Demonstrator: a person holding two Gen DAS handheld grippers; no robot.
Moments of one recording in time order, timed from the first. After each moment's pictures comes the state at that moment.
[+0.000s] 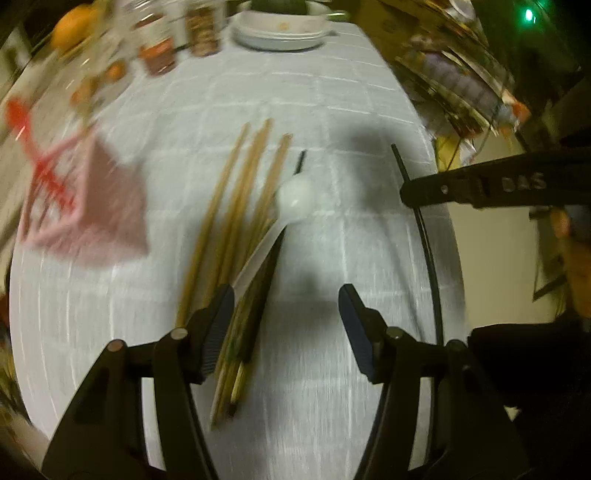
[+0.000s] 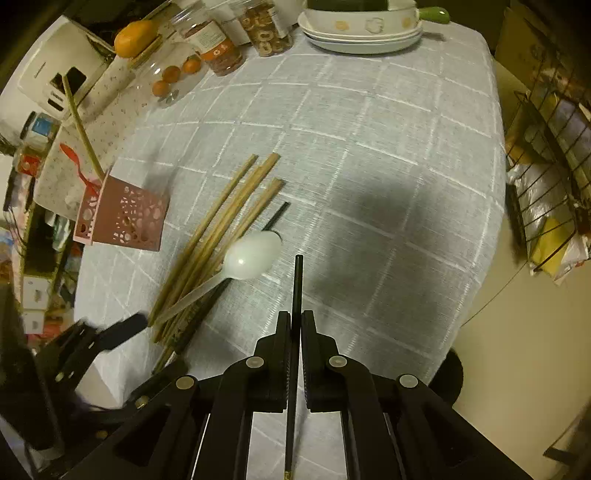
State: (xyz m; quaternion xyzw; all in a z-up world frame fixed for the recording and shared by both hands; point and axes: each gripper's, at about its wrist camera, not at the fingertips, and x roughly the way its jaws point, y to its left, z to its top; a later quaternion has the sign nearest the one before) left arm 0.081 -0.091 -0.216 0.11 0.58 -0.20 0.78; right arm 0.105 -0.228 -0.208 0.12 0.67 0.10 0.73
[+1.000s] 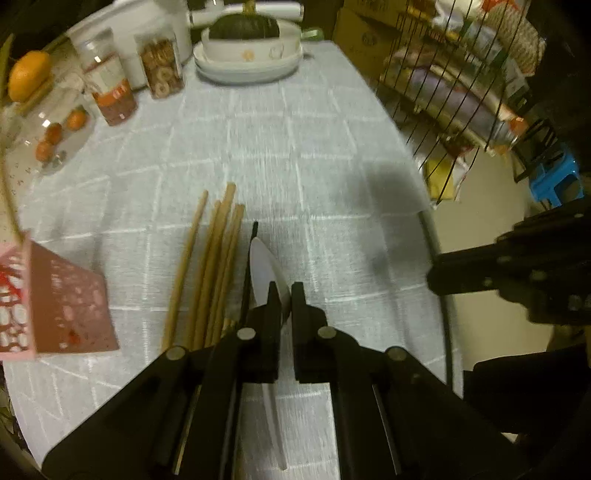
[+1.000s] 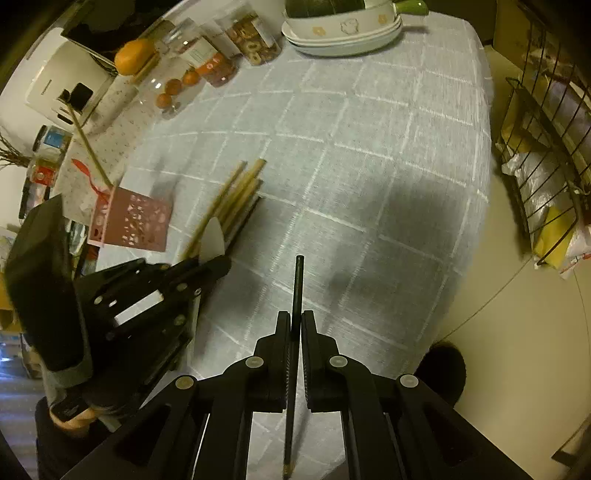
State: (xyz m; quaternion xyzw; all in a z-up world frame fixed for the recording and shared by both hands) left arm 0.121 -0.122 -0.210 0.10 0.53 -0.24 0.81; right arm 0.100 -0.248 -0.200 0.14 0.66 0.12 0.73
